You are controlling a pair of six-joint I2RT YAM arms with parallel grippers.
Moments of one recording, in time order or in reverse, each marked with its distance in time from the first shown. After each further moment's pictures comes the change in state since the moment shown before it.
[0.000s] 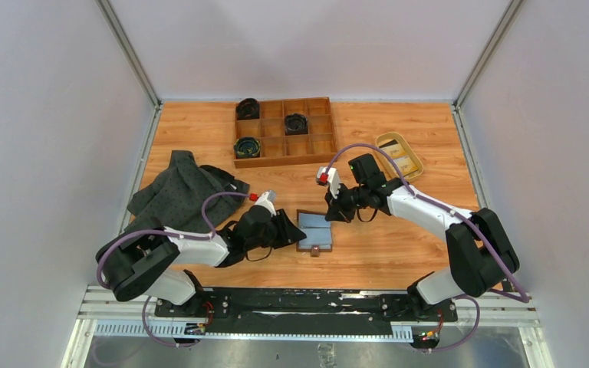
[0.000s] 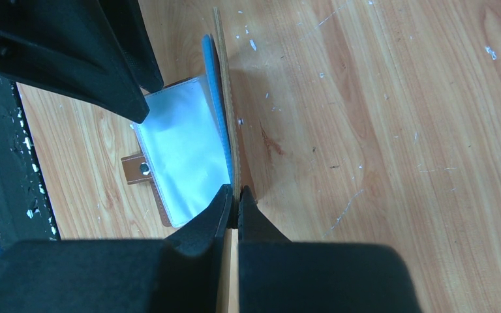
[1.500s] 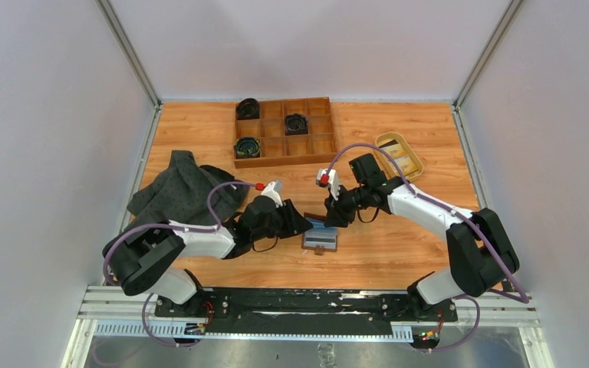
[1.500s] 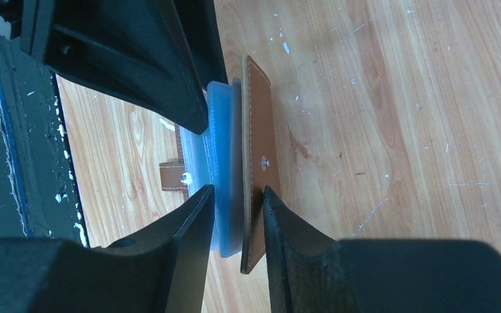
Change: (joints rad) left arm 0.026 0.042 0.098 -0.003 0.014 0.071; right arm -0.006 0.002 0.015 -0.058 -0.084 -0.039
